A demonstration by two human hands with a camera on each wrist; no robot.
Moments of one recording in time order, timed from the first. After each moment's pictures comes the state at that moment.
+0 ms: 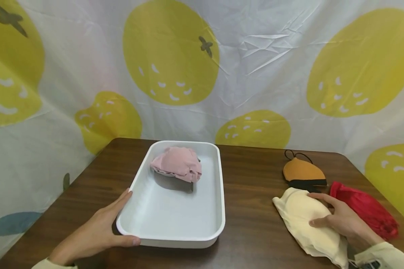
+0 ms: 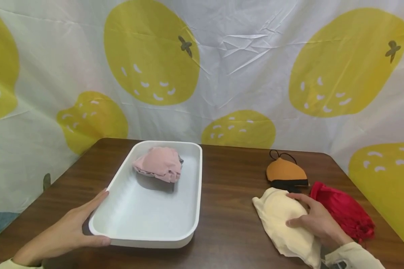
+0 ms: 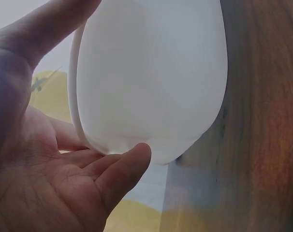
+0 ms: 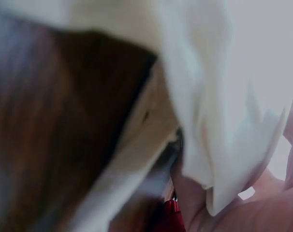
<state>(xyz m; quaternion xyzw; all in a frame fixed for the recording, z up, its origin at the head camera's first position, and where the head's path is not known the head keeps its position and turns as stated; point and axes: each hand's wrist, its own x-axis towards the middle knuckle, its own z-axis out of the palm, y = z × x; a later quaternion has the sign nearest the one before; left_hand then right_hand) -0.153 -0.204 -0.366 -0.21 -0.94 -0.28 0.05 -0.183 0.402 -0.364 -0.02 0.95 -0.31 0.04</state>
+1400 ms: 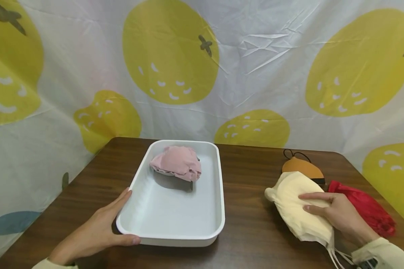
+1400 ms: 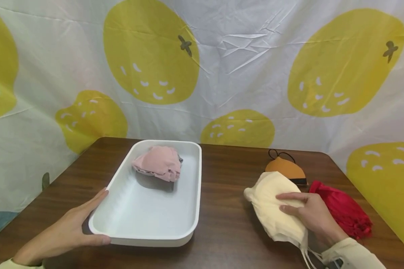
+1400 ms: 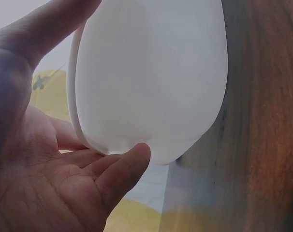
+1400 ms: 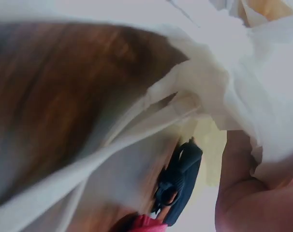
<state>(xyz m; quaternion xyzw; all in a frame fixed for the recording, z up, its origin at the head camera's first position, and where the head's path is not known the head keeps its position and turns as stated) -0.154 -0.204 -0.367 -0.20 -0.94 -0.29 0.04 -0.175 0.384 -0.352 -0.03 0.96 -0.28 -0.05</state>
